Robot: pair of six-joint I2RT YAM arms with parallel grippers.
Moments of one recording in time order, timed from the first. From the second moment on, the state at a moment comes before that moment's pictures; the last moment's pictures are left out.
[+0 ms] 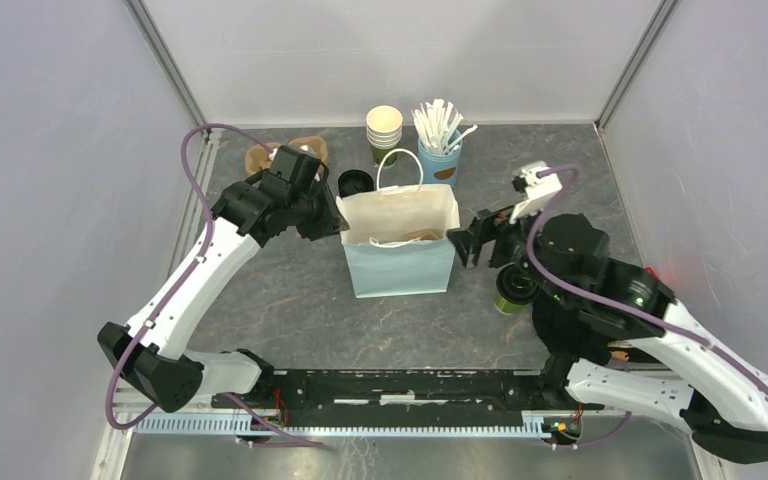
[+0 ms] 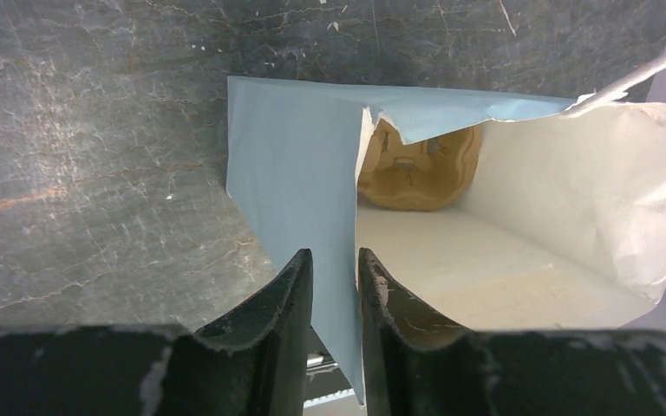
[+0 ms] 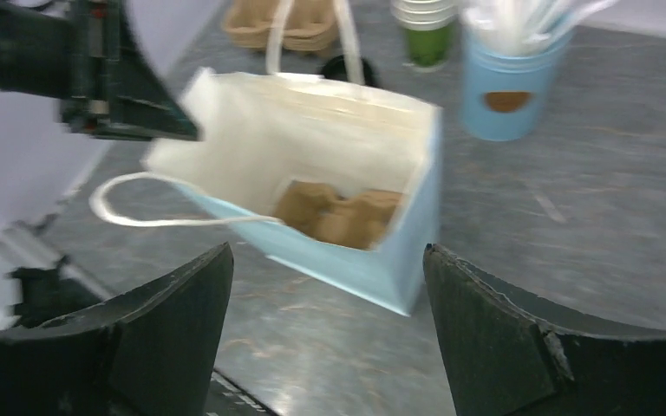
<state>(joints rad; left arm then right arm) -0.54 1.29 1.43 -1.02 -0.02 -0.82 0.97 0.87 1.19 -0.56 0.34 0.39</state>
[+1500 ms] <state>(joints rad) -0.54 1.42 1.54 -1.06 0.01 -0.58 0.44 1.15 1.02 -1.08 0.18 0.15</state>
